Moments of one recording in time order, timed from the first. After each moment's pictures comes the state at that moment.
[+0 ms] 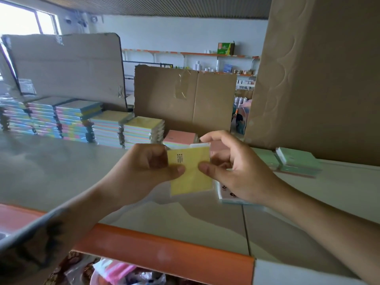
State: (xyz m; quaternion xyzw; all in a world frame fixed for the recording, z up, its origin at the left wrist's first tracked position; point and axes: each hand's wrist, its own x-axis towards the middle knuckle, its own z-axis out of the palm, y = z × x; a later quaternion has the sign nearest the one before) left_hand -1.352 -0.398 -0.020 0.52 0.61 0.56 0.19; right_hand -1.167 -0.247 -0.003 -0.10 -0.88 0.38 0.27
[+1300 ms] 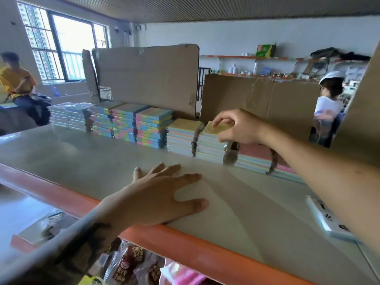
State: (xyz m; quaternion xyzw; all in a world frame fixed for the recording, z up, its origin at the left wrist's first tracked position) left_hand -1.447 -0.495 -0.020 0.50 0.86 0.03 0.07; right_hand -1.382 -0.234 0.059 -0.19 -0.95 0.21 0.15
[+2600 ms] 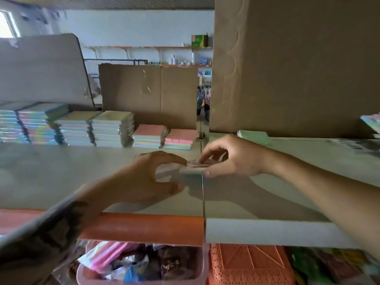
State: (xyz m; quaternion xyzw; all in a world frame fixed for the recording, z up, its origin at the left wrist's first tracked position) left_hand -1.301 -0.375 -0.020 0.66 0.71 0.26 0.05; right_hand -1.099 -0.204 0.014 -0.16 -0.95 0.25 0.09
